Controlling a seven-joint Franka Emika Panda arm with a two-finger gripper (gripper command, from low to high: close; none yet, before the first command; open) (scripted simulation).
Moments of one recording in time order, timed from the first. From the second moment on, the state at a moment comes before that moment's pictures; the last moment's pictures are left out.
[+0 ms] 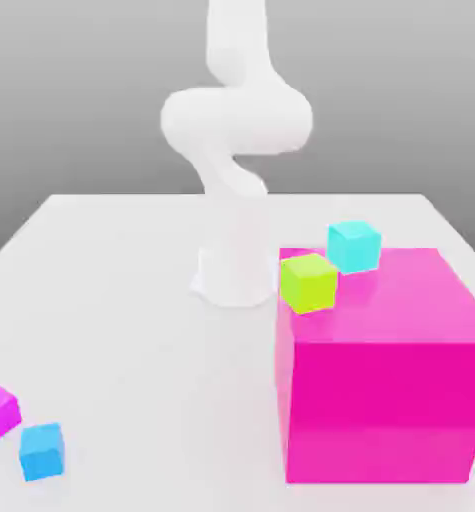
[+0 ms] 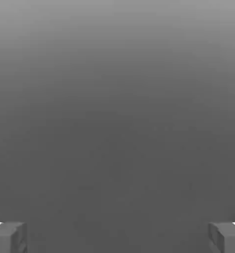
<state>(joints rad) -0.05 -0.71 -0.01 -2.31 0.03 2.33 0.90</state>
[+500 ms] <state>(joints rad) -0.32 -0.16 -0.11 -2.38 0.13 2.54 1.52</state>
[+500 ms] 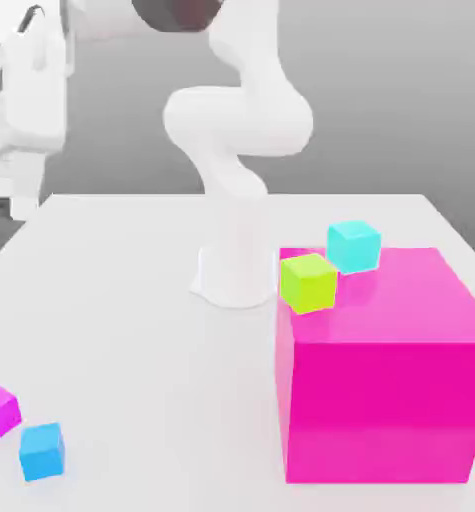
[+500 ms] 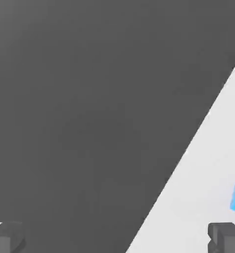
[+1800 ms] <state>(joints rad) -0.25 -0.06 -0.06 -2.47 0.18 2.41 1.74</state>
